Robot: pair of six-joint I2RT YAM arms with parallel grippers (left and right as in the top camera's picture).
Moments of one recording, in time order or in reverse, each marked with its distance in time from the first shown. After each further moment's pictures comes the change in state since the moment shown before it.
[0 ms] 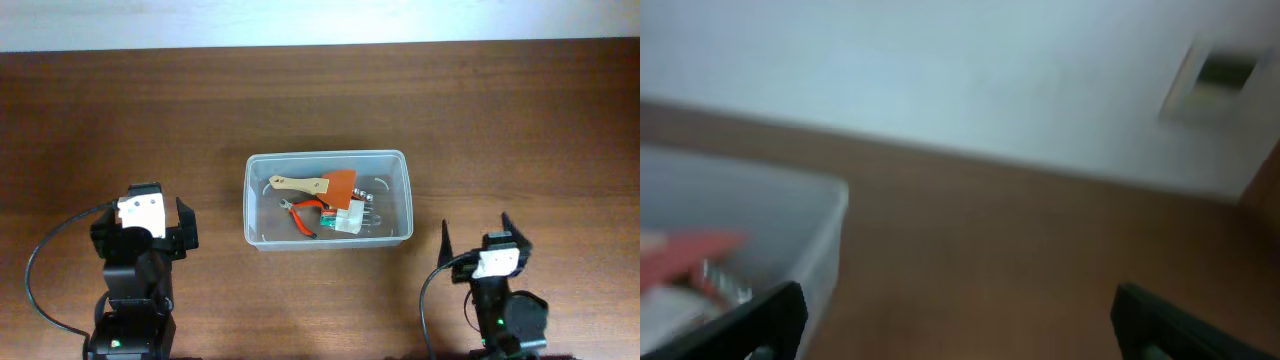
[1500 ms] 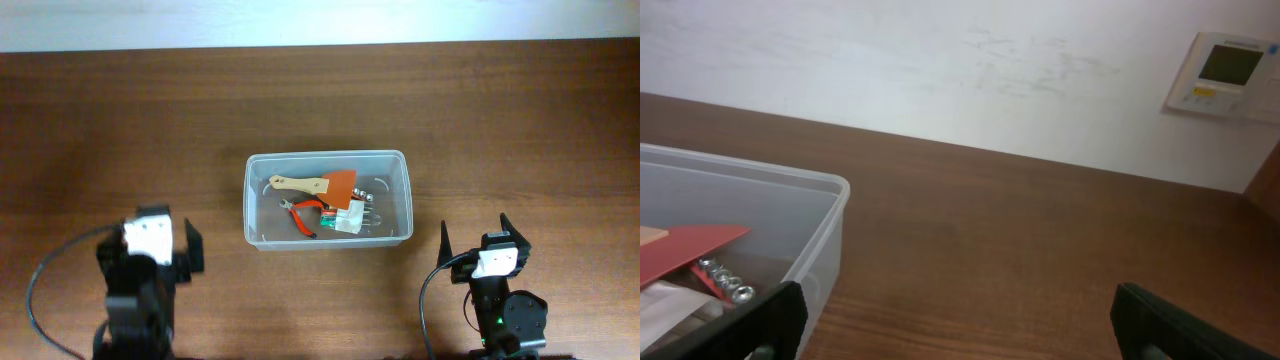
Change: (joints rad) left arm -0.077 -0.208 -0.002 -0.245 0.042 0.000; right arm 0.000 0.001 0.000 0.001 0.001 0.001
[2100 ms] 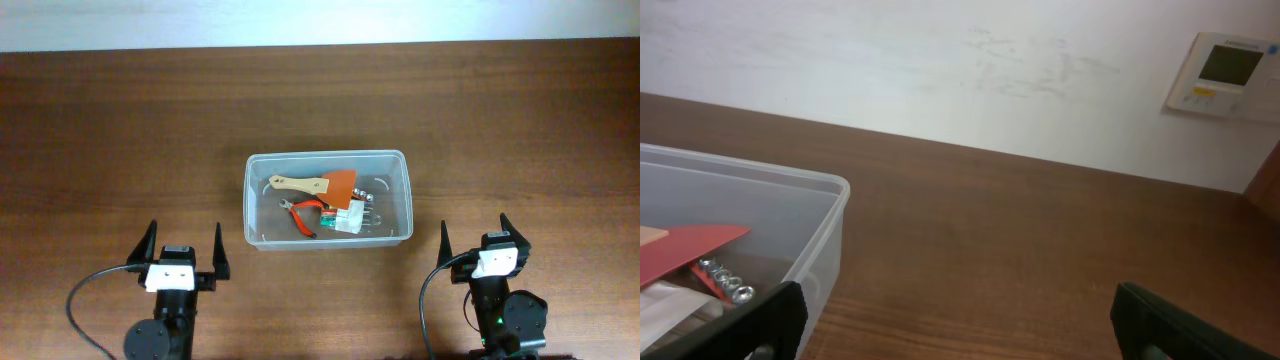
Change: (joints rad) left arm -0.068 -0.427 -0.474 0.598 0.129 0.000; right arm 0.000 0.000 0.000 0.000 -0.001 0.000
